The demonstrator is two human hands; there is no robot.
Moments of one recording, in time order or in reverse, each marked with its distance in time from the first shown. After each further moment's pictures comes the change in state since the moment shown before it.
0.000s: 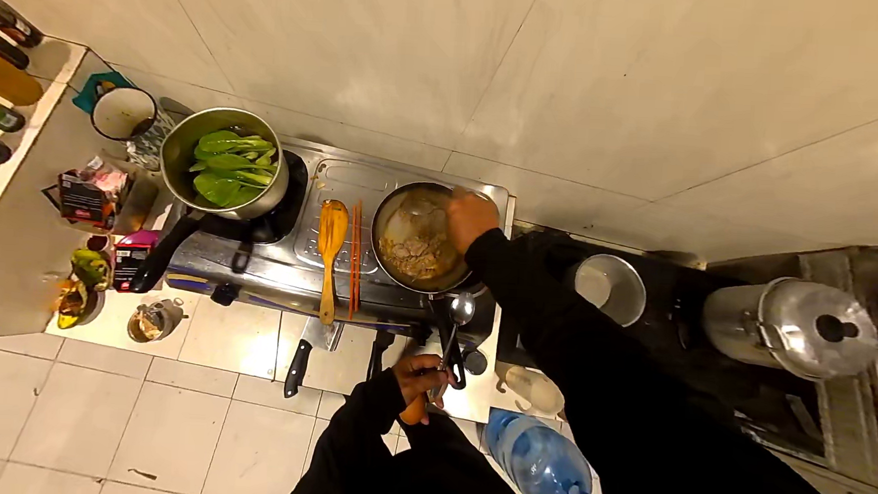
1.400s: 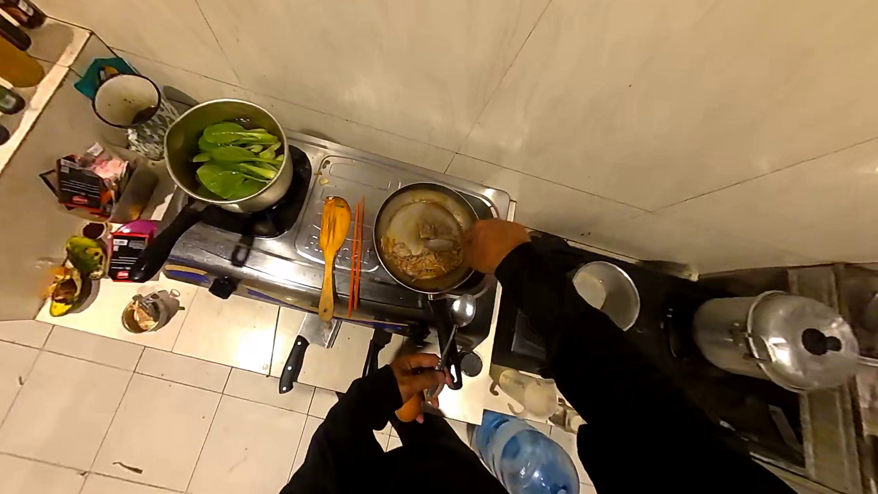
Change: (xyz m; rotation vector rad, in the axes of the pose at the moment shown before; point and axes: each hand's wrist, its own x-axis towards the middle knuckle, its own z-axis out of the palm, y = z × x) left_hand -0.002 0.010 0.000 0.069 0.026 -0.041; right_hand -0.031 0.005 -0.024 -0.048 -0.350 0.179
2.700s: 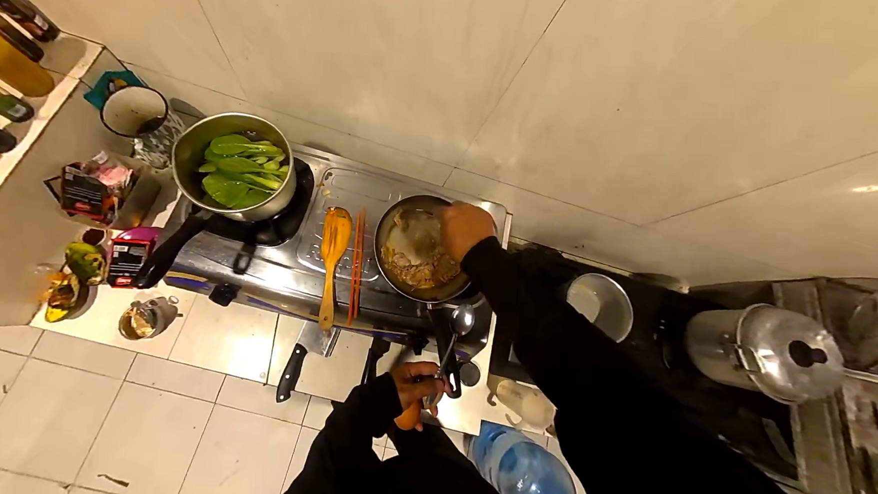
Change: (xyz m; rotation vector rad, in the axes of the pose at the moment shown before) left_hand 0.002 -0.003 -0.002 0.012 -0.024 0.013; right_hand 0.024 -0.032 -0.006 0.051 0.282 -0.157
